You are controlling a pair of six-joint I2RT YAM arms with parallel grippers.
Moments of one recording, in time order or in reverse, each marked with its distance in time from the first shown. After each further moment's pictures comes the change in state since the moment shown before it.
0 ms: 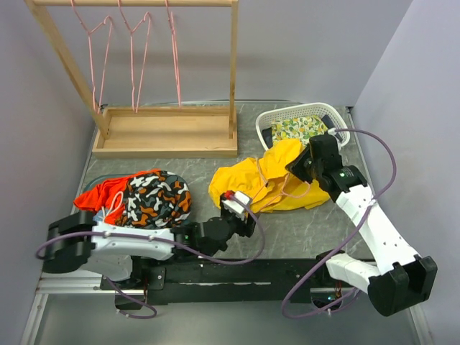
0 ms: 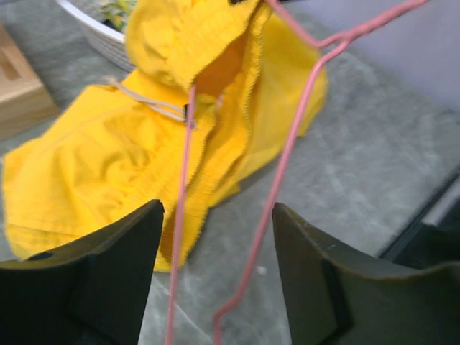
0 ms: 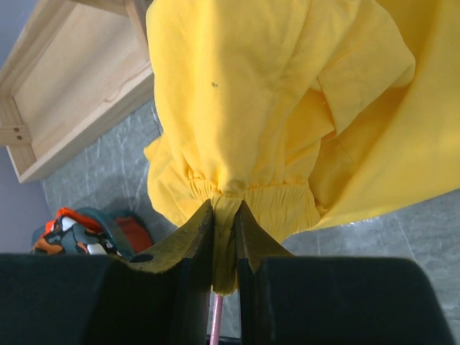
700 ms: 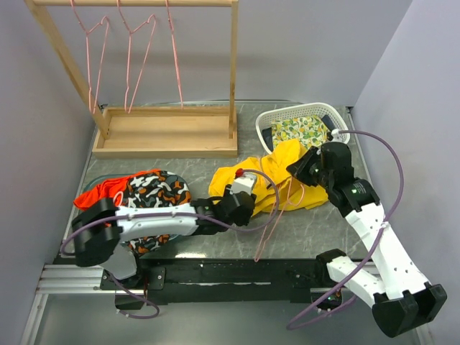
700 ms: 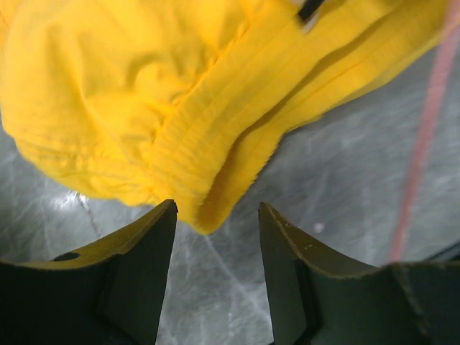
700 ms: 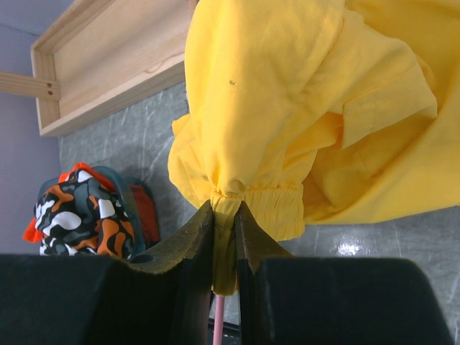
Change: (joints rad) left arm 0.188 0.163 0.304 -0.679 0.182 -0.362; right arm -0.004 -0.161 -0.042 0.029 -0.098 -0.139
